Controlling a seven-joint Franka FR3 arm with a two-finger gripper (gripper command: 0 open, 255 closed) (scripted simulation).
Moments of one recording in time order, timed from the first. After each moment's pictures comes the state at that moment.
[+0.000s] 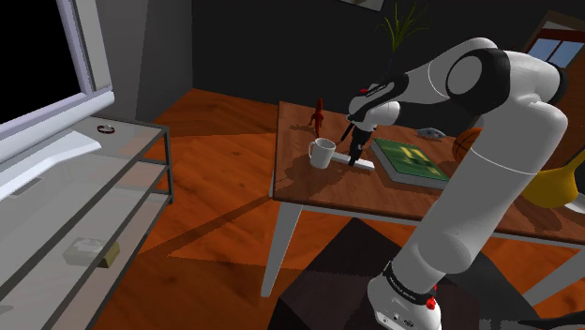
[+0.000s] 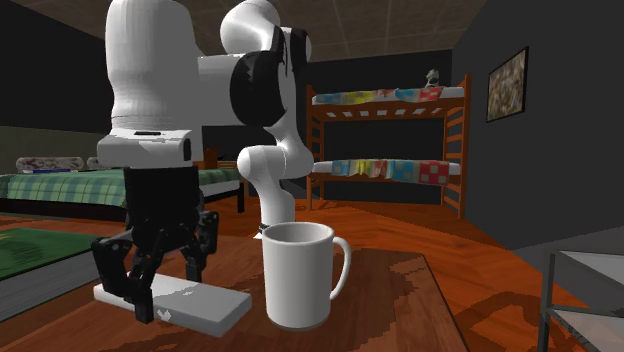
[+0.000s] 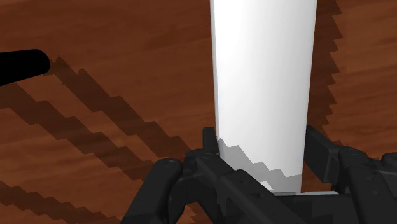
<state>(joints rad) -0.02 0.06 -0.70 -2.26 0.05 2.28 -1.30</state>
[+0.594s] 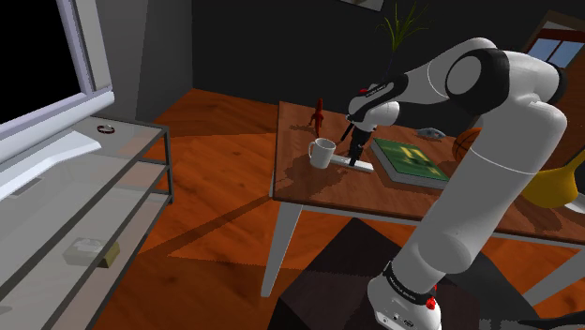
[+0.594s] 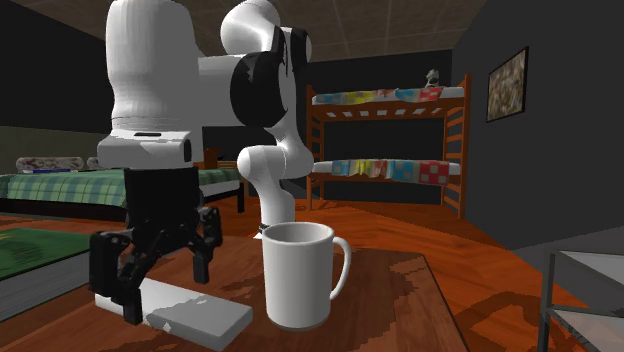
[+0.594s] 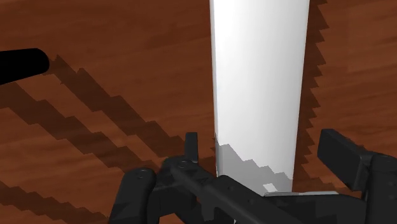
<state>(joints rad) -0.02 0.06 -0.70 -2.26 0.06 2.29 -1.30</state>
